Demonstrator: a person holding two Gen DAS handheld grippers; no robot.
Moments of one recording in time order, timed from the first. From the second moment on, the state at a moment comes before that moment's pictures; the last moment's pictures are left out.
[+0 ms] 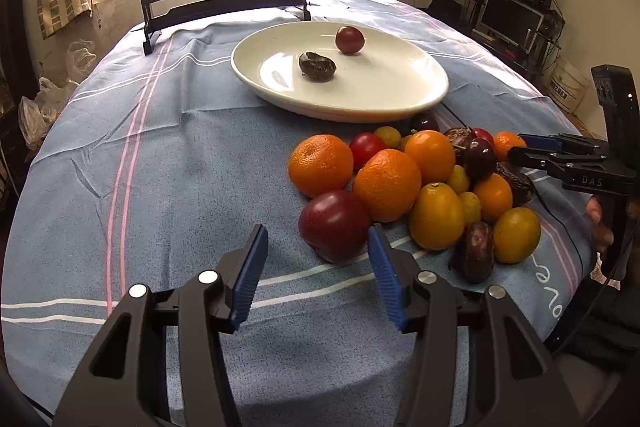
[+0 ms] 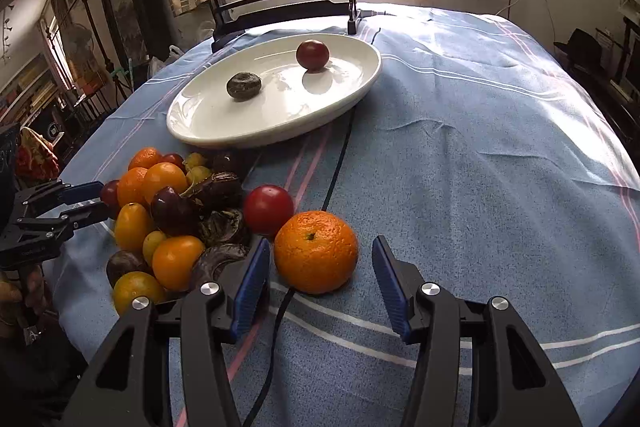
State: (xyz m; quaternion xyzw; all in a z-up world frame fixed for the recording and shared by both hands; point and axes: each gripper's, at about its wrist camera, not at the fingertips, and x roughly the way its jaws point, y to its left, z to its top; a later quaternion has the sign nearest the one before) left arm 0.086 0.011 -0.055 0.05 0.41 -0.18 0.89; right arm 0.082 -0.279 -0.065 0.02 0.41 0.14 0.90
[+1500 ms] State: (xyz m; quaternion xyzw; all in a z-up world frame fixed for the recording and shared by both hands) left arm 0.069 0.015 -0.042 0.05 0.38 -0.19 0.90; right arm 0.083 -0.273 -0.065 0.01 0.41 0.15 0.90
